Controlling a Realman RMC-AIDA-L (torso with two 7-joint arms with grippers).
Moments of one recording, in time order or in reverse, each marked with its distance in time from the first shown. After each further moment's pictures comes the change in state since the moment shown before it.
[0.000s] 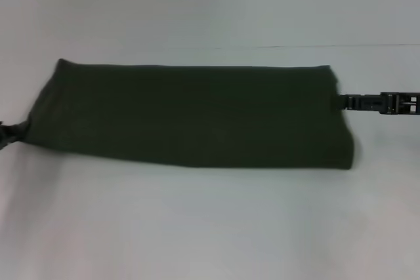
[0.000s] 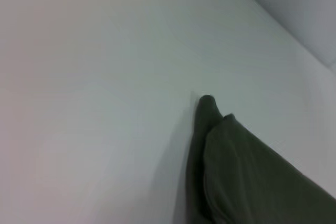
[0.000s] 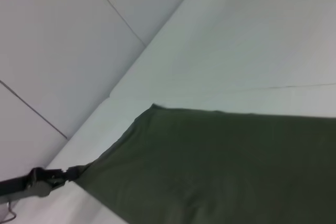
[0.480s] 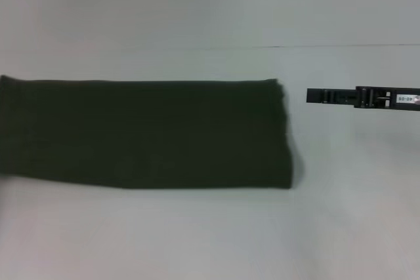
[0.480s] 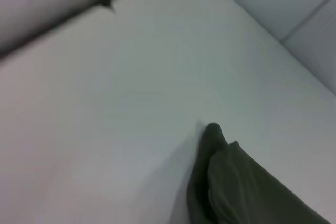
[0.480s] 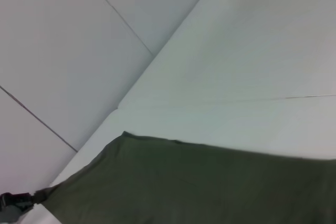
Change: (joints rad) left arm 0.077 0.032 -0.268 0.045 0.013 0.117 0.114; right arm 0.033 0.048 -0.003 0.012 0.012 0.056 0.000
